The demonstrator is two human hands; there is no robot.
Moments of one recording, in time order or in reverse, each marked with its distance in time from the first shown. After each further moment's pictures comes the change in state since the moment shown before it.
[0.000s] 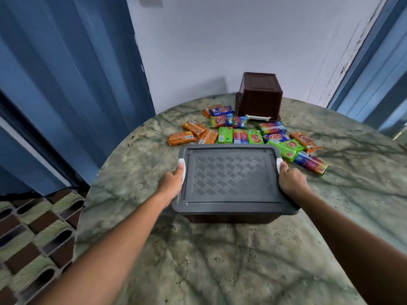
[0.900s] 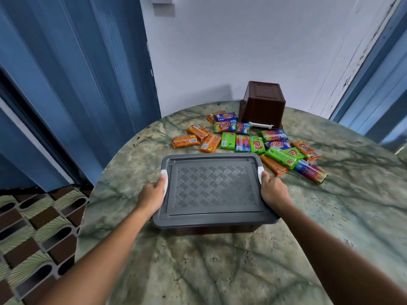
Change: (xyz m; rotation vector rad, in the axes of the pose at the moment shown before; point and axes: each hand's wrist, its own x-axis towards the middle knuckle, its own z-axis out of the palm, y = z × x) left_hand -0.021 -0.043 -0.035 -0.036 0.119 0.025; right_hand -0.022 -0.006 0.029 0.021 -0.027 -0.135
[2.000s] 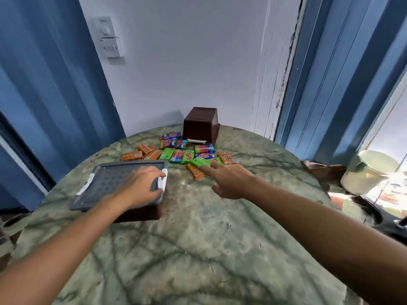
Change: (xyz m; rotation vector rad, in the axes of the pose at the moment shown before) left_hand -0.215 0.220 0.119 0.703 -0.107 0.689; right_hand -0.034 0.110 -0.287 -0.833 -0.069 -1.150
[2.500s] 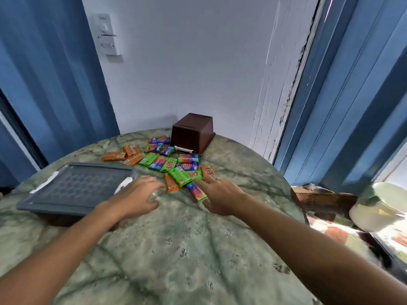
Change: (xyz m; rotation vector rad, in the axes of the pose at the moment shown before) left_hand 0.084 0.105 0.052 0.069 -0.113 -0.084; right_hand 0.003 0.139 0.053 0.056 -0.032 -0.132
